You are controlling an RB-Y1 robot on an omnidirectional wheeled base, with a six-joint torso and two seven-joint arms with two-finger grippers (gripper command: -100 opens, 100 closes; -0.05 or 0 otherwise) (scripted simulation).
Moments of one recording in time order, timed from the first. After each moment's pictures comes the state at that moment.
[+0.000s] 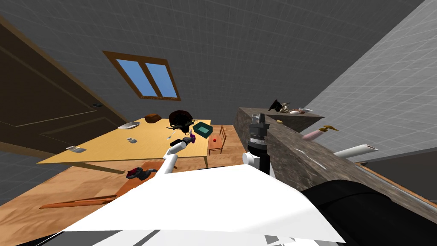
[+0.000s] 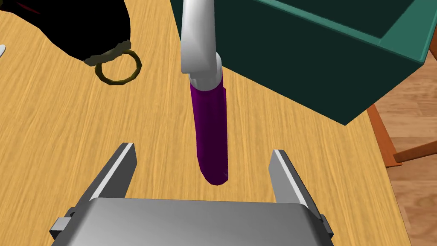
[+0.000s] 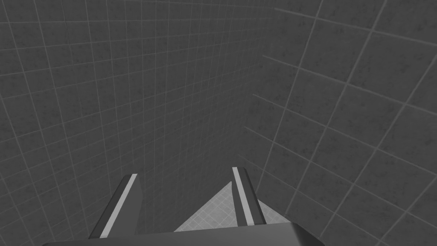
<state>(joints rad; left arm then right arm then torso) -0.25 0.11 0.25 -1.09 0.45 0.41 0.97 0.48 0.04 -0.05 -2.39 -0.01 -0.45 0.04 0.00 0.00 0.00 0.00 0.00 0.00</state>
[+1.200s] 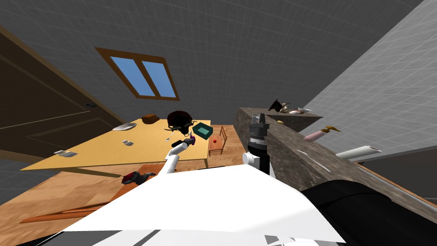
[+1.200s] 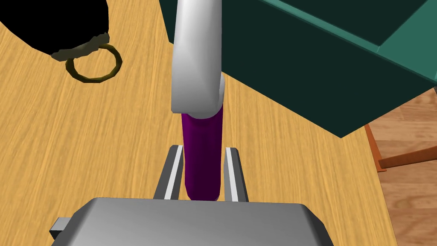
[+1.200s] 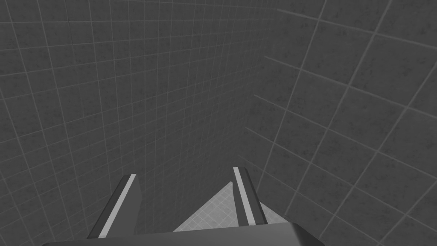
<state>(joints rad) -0.26 0.08 0.25 -1.05 0.47 0.41 0.99 0.48 0.04 -0.05 -2.39 -0.01 -0.45 0.04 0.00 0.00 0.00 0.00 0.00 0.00</state>
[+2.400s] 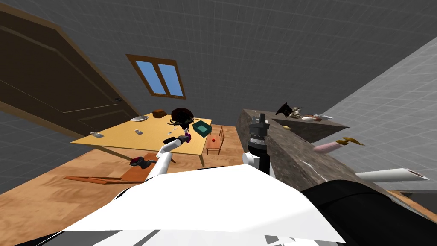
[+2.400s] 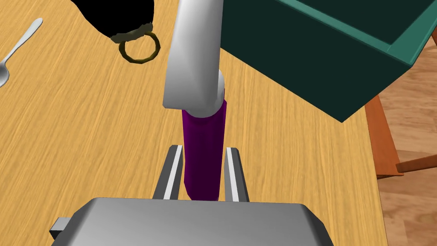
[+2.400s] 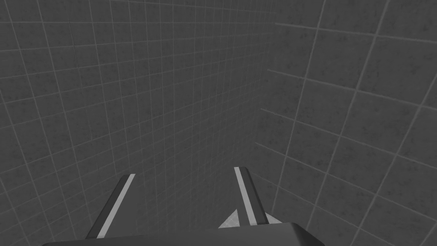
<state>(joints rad) -0.27 0.17 0.30 -1.16 0.47 0.53 0.96 0.48 0.04 -0.05 -2.39 -0.01 -0.45 0.04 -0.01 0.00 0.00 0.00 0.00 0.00</state>
